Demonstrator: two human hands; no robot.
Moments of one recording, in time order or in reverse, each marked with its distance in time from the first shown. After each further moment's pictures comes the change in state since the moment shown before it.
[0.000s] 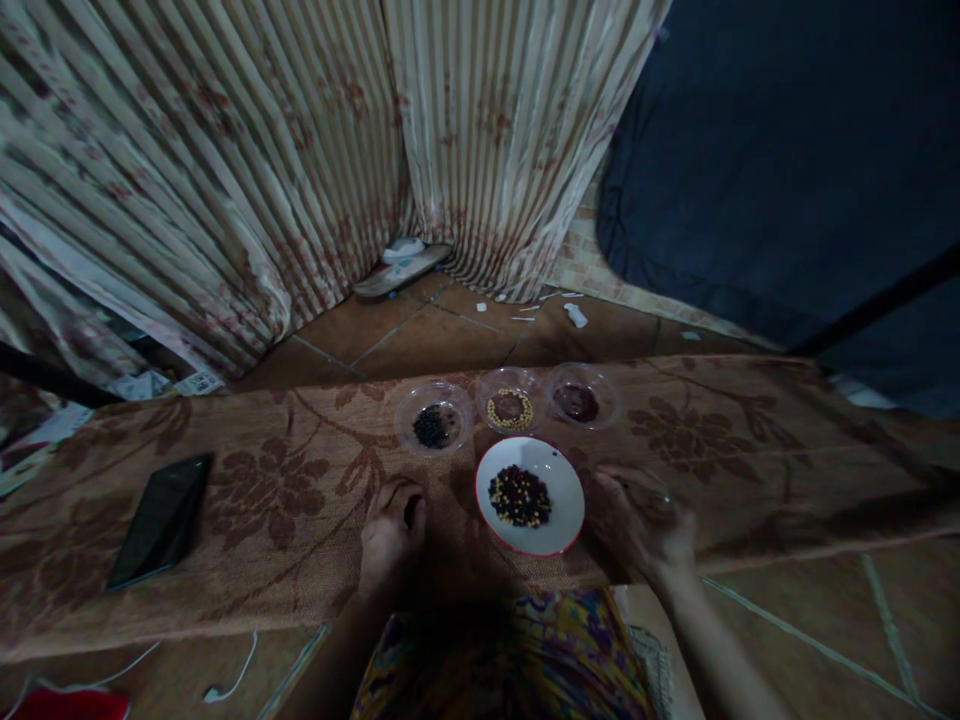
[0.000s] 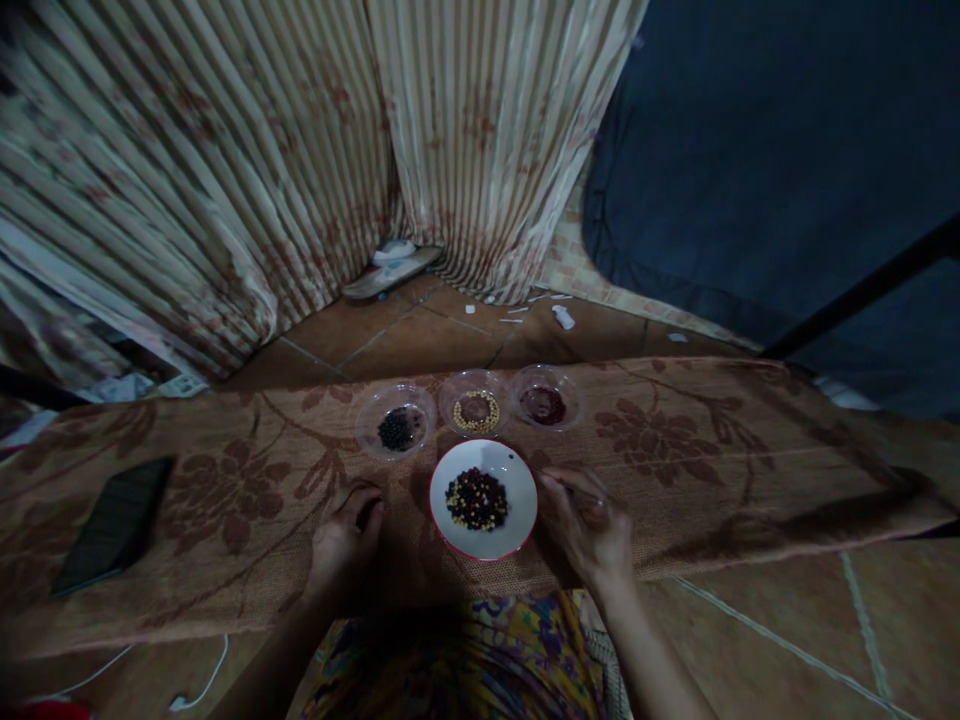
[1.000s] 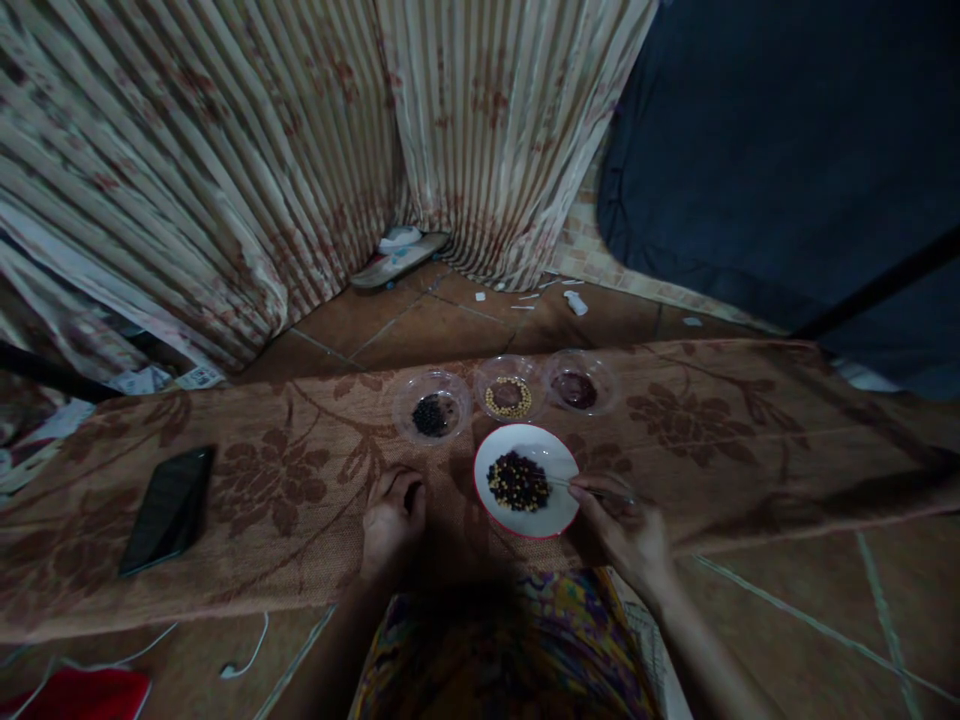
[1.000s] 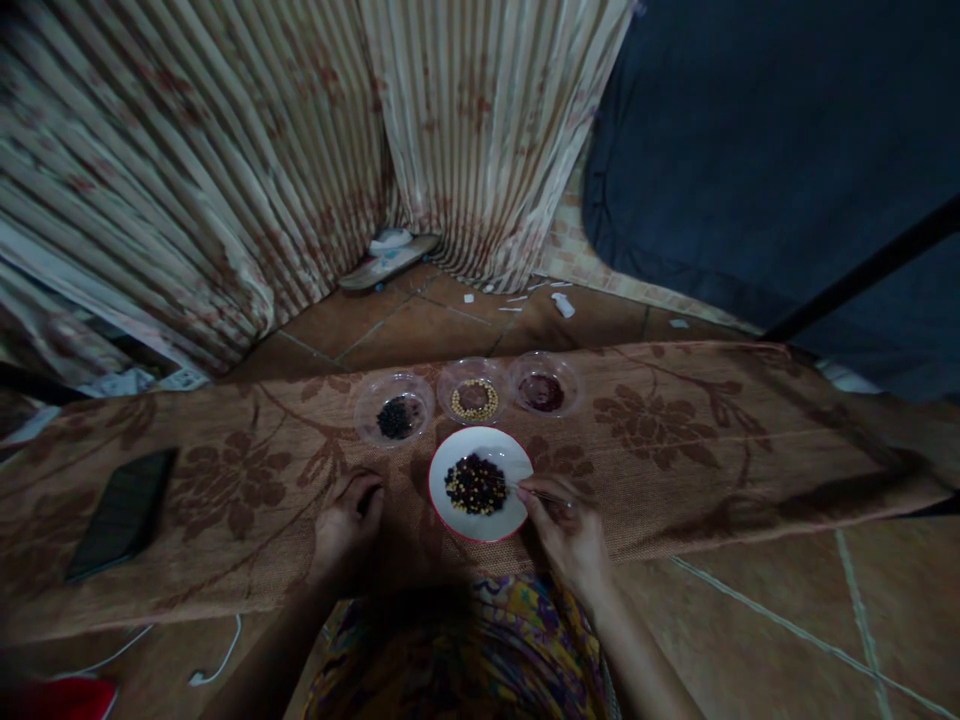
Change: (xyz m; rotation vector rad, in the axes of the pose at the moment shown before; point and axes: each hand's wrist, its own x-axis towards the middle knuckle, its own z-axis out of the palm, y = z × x) left_hand 0.000 0.003 -0.003 0.007 -0.010 -0.004; right_hand -0.028 -0.009 0.006 0.123 -0.213 0.107
